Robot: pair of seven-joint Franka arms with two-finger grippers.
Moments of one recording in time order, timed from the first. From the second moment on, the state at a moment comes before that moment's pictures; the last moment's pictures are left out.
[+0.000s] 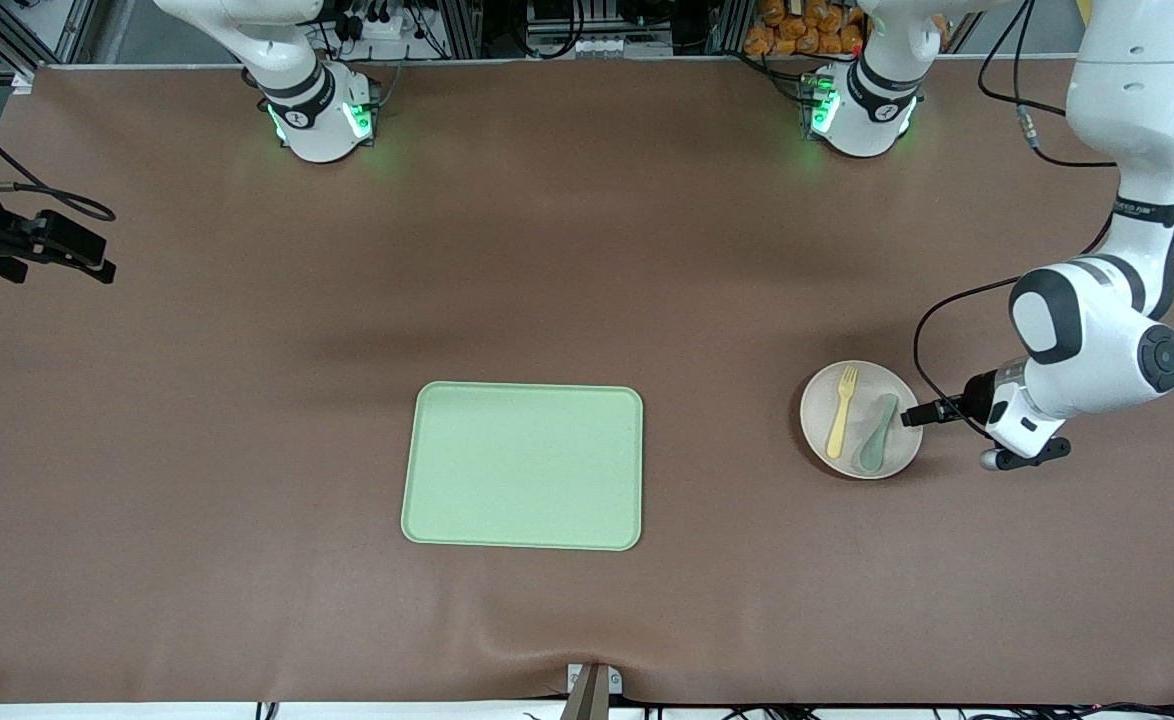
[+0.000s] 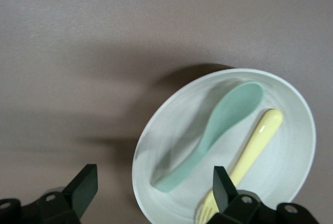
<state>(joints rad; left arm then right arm) 0.07 0.51 -0.01 -1.91 -0.33 2.31 0.11 -0.06 0.03 0.05 -1.52 0.01 1.52 0.01</state>
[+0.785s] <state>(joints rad) 0.12 0.56 -0.01 -1.91 -0.41 2.34 0.29 -0.06 0.03 0.05 -1.52 0.01 1.52 0.01</state>
